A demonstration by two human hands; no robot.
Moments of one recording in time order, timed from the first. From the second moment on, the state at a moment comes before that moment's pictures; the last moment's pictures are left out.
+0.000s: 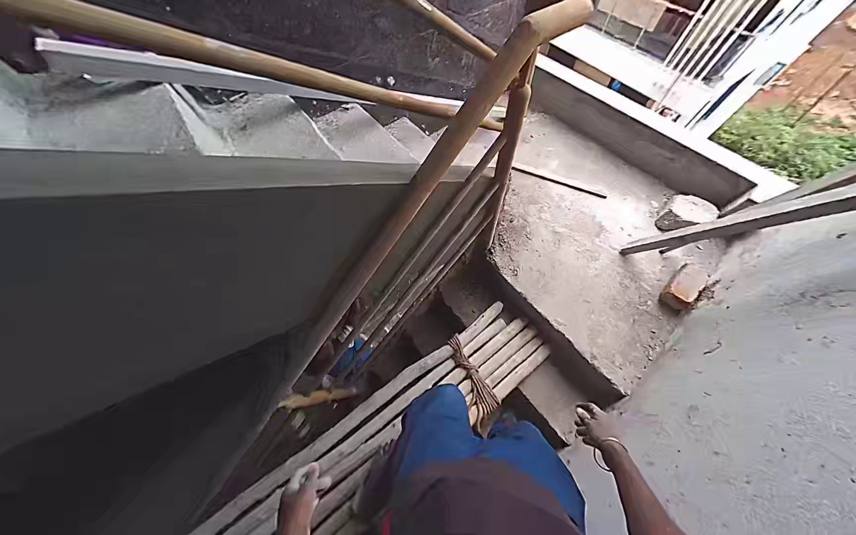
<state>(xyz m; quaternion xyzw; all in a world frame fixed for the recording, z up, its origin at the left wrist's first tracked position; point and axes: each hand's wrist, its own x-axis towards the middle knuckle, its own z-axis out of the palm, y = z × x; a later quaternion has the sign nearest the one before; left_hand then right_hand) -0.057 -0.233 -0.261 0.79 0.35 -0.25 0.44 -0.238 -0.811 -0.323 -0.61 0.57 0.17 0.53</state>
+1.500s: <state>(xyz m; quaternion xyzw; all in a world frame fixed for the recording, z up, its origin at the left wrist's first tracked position) -0.033 -0.470 -0.520 0.74 -0.29 -0.60 0.12 -0.031 -0.842 -0.319 -0.60 0.42 -0.18 0.65</state>
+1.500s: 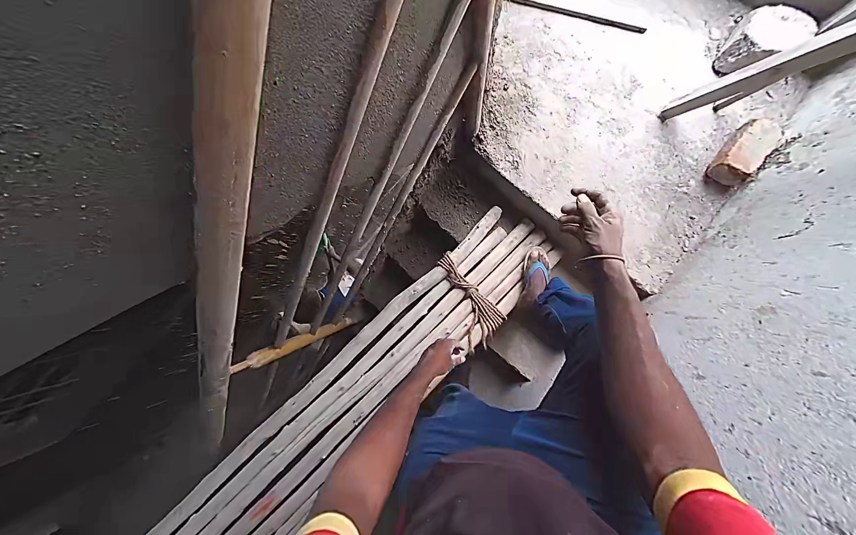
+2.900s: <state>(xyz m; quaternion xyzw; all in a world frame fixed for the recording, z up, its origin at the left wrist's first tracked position) 0.050 -0.593 -0.651 0.58 -0.56 -0.54 -0.24 0.029 -0.871 -0.371 -0.83 0.17 0.12 0.51</state>
